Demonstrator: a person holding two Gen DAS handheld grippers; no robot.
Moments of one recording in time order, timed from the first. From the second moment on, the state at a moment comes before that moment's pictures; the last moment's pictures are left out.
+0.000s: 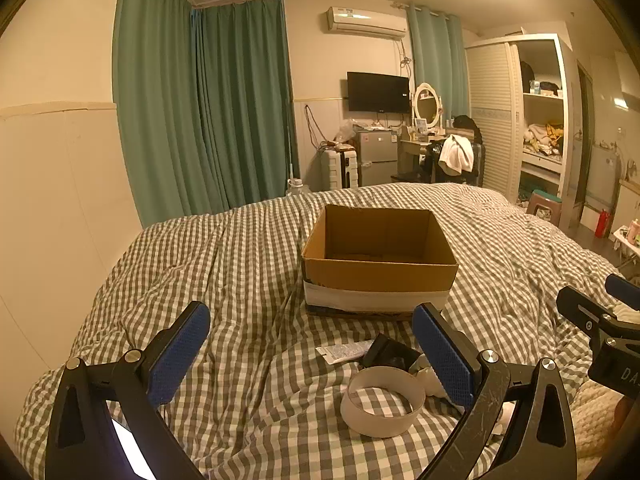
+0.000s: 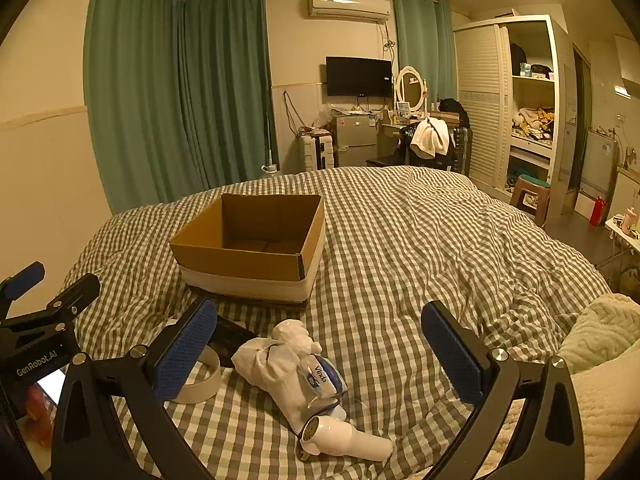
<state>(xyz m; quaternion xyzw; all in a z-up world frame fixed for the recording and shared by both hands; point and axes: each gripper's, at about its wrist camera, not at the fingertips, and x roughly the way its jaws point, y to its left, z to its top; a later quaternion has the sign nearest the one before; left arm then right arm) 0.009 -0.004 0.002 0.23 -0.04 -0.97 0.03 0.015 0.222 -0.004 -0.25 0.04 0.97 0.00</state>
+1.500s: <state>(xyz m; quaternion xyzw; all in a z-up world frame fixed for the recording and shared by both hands) 0.010 -0.004 0.004 0.23 -0.04 -0.97 0.03 0.016 0.223 -0.002 -0.25 0.04 0.97 0.00</state>
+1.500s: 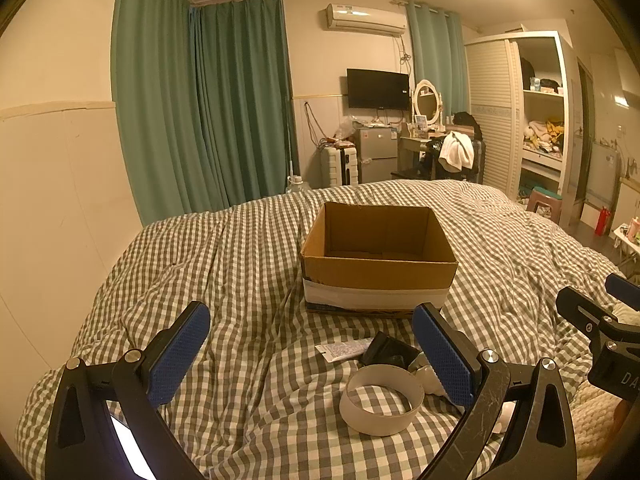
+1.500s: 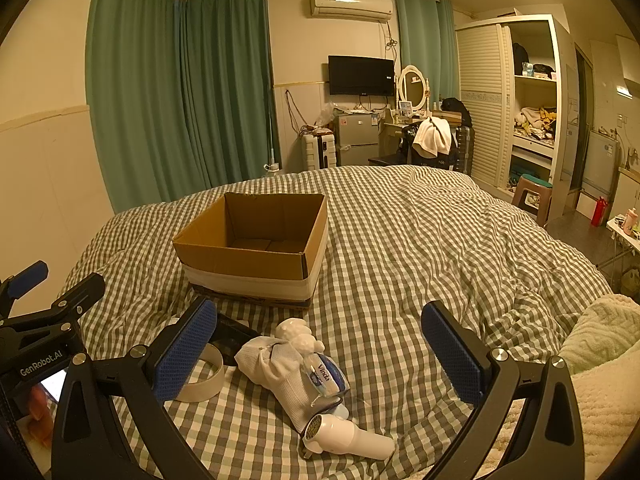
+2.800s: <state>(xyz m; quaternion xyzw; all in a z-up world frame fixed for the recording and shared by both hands) -0.029 0.019 -0.083 0.37 -0.06 -0.93 -0.01 -0.033 0.232 -0.083 -0.41 0.04 0.91 -0.01</state>
